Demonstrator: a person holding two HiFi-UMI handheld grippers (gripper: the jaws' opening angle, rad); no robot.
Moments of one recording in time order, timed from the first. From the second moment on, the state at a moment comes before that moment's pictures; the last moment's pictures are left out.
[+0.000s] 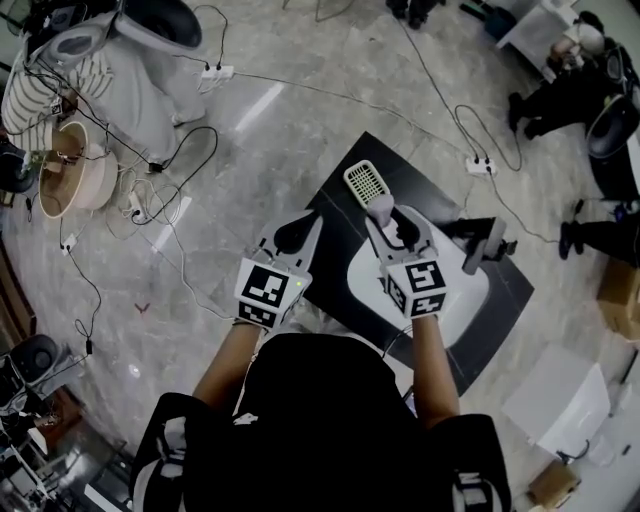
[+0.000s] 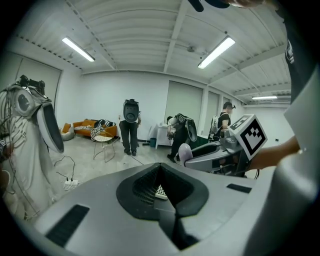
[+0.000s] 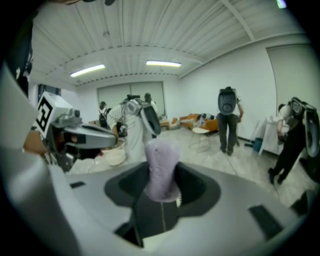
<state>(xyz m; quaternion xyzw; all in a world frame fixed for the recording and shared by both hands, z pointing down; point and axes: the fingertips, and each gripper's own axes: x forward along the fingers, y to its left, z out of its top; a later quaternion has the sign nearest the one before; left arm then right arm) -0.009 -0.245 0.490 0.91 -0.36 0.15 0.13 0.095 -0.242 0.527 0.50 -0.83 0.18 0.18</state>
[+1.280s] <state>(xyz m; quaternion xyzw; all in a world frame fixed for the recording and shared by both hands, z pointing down) -0.001 -0.252 0.579 0.89 -0.34 0.24 0.17 0.127 -0.301 0.674 0.45 -0.79 0.27 0.31</state>
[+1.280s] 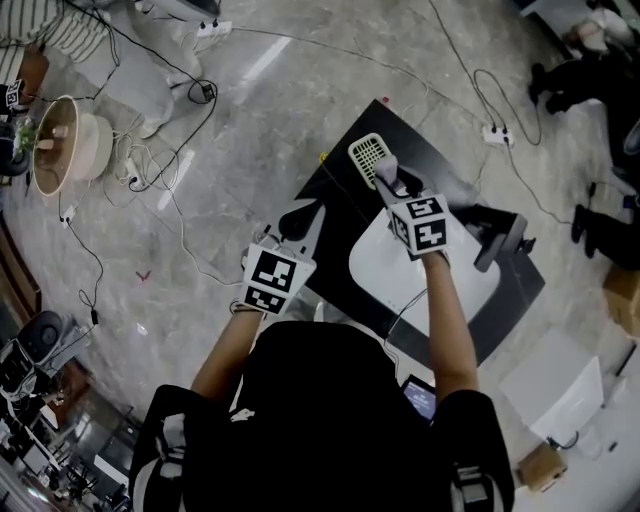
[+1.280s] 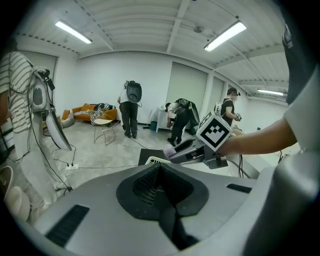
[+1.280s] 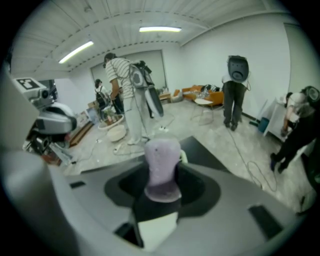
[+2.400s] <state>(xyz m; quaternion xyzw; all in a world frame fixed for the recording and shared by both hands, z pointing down) -0.010 -0.250 0.605 0.88 -0.36 0.27 0.17 0.117 -0.337 0.734 0.42 -0.77 0.30 0.38</state>
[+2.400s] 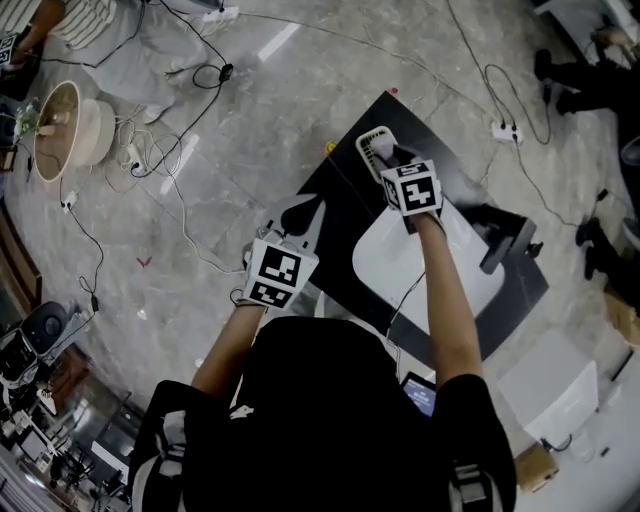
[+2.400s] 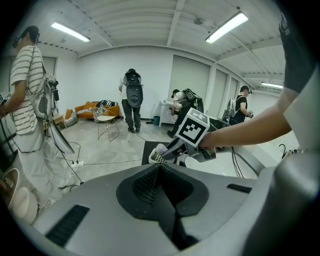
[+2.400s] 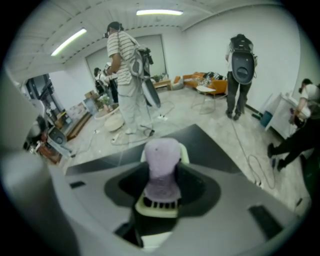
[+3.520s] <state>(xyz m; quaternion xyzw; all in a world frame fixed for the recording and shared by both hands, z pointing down) -0.017 -0.256 0.595 0.88 -0.36 0.26 0.17 0.113 -0.344 0.730 0.44 -0.75 0.31 0.38</state>
